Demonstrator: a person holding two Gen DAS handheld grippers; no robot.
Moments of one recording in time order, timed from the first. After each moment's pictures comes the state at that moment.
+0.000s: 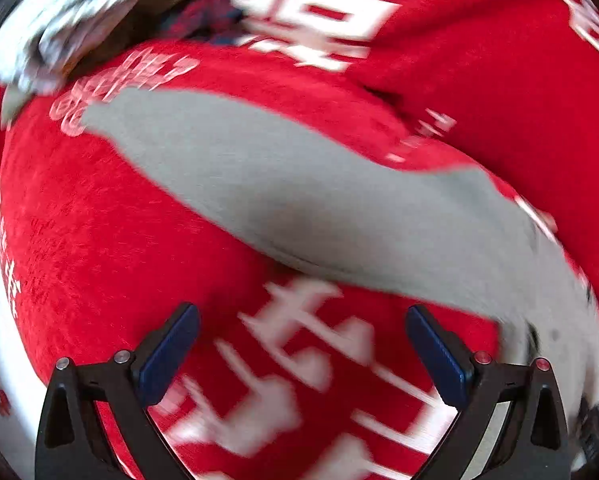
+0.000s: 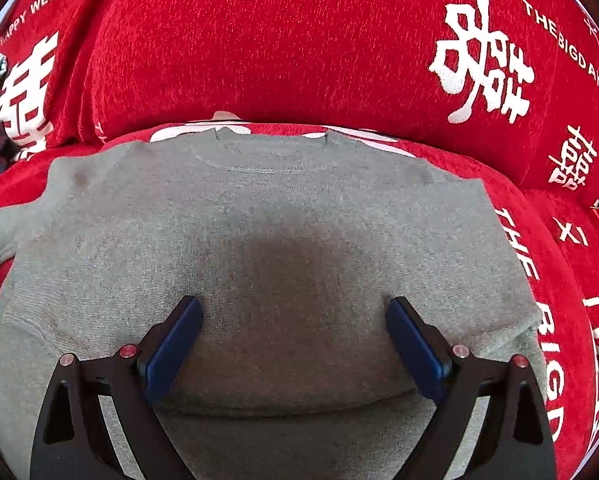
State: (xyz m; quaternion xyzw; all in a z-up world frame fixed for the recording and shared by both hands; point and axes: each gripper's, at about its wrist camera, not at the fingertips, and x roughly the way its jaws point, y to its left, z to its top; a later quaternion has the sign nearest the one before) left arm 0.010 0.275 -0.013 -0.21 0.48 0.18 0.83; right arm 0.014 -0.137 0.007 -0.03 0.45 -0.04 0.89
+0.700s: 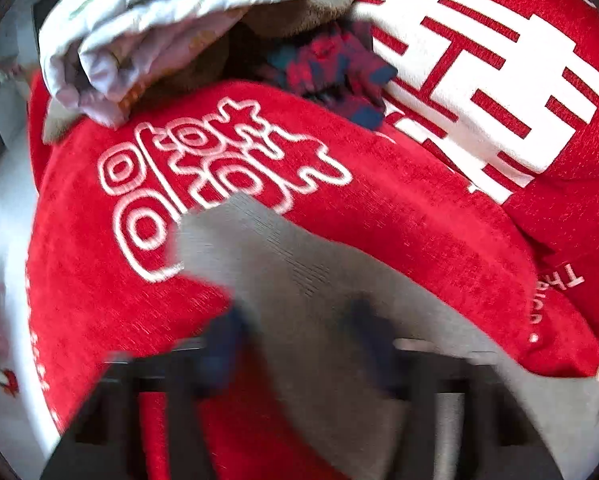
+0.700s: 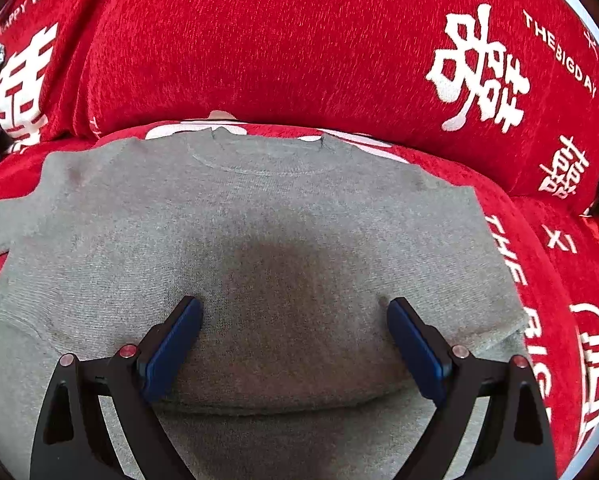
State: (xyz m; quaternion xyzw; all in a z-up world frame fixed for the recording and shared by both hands) left arm 0.070 0.427 -0.011 -0.20 0.41 0.30 0.84; right arm 0.012 -0.130 0.015 -0.06 0.45 -0.06 0.89
